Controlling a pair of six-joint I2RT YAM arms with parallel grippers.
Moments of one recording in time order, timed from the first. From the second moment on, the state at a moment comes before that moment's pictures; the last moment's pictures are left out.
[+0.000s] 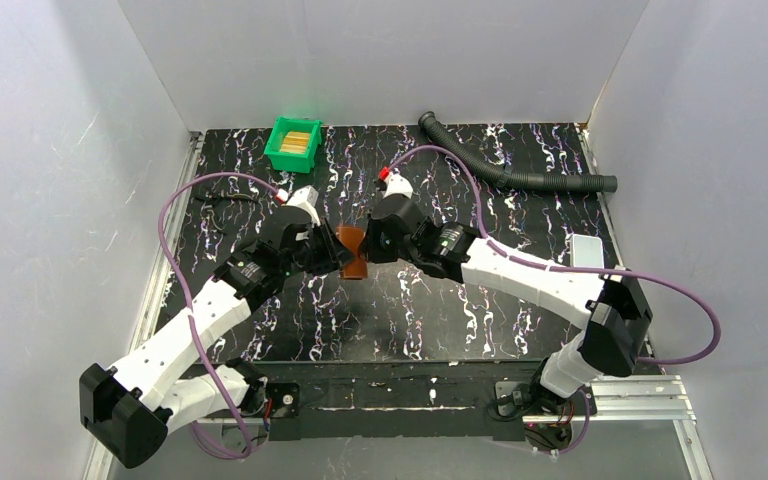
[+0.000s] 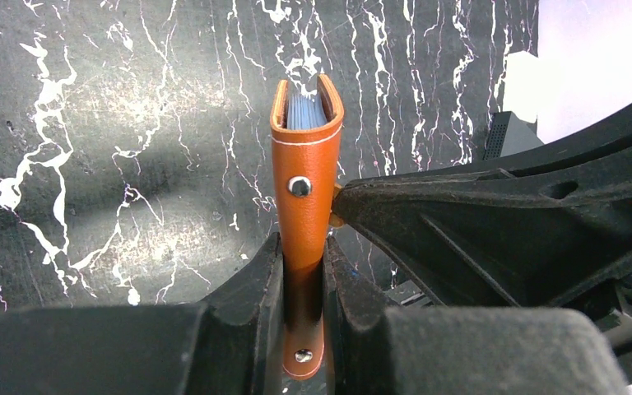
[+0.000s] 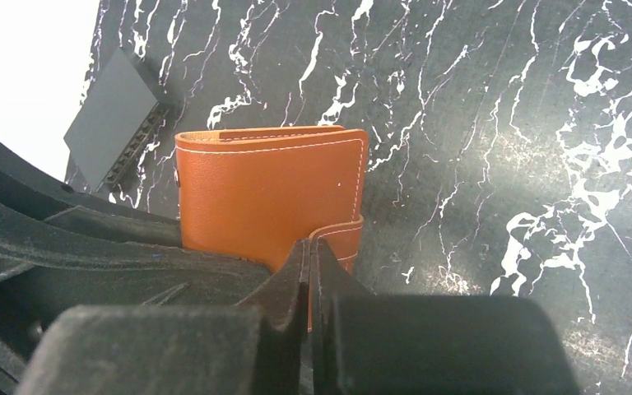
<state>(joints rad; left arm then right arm) -0.62 1.03 0.89 -0.49 0.03 -0.76 1.04 1.55 1.31 -0.39 0.22 0.73</state>
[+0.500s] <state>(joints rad) -0.54 0.97 0.86 -0.35 0.23 -0.84 0.66 1.29 0.86 -0.13 -0.25 0.56</state>
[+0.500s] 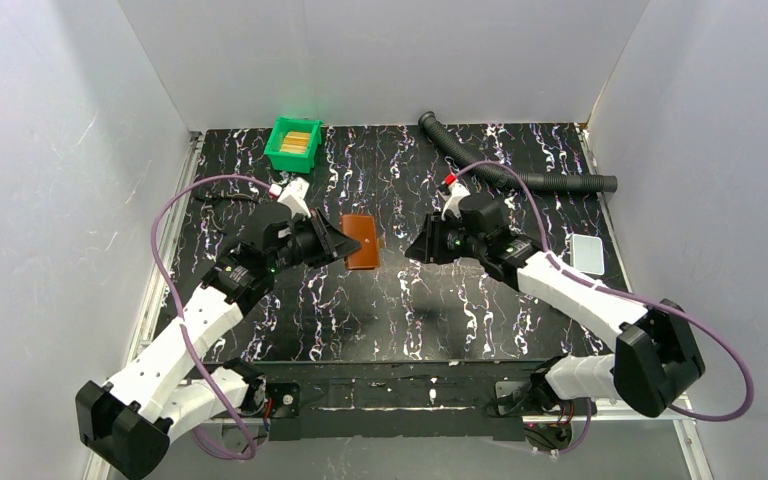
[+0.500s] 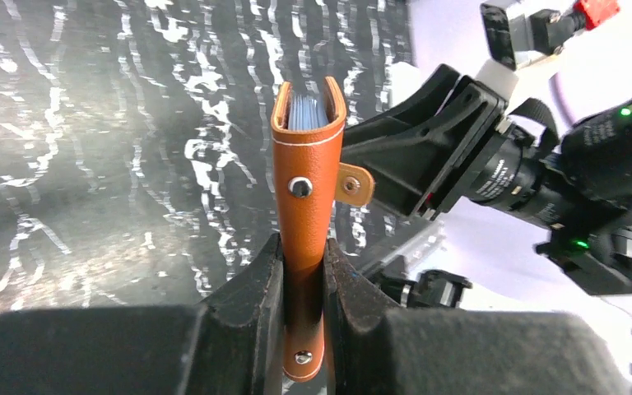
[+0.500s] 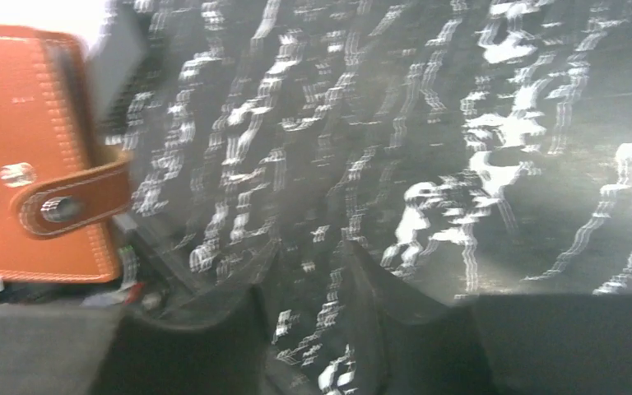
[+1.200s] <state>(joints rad) -0.47 0.97 0.87 -0.32 0.54 -0.78 0.69 1.22 0.97 -0.07 -0.50 0.54</state>
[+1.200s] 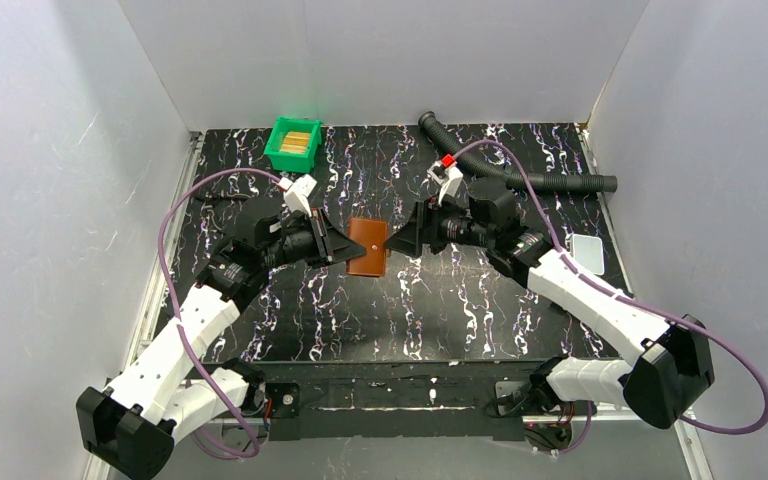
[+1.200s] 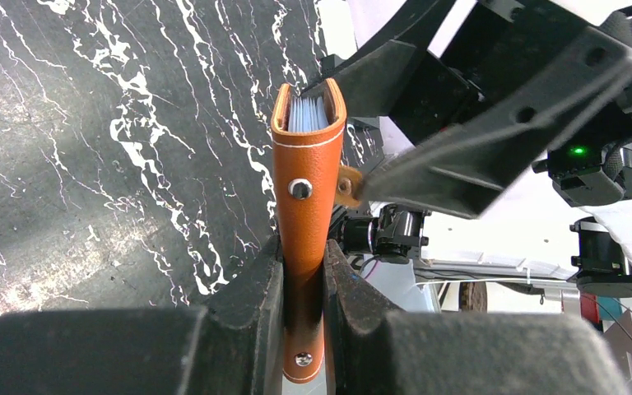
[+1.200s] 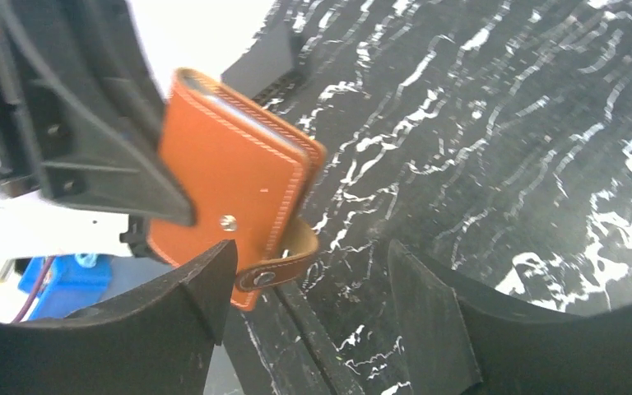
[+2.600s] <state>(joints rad) -0.62 1.39 0.90 -0.45 0.38 -0.82 0.60 1.25 0.97 -0.60 -0.11 0.29</state>
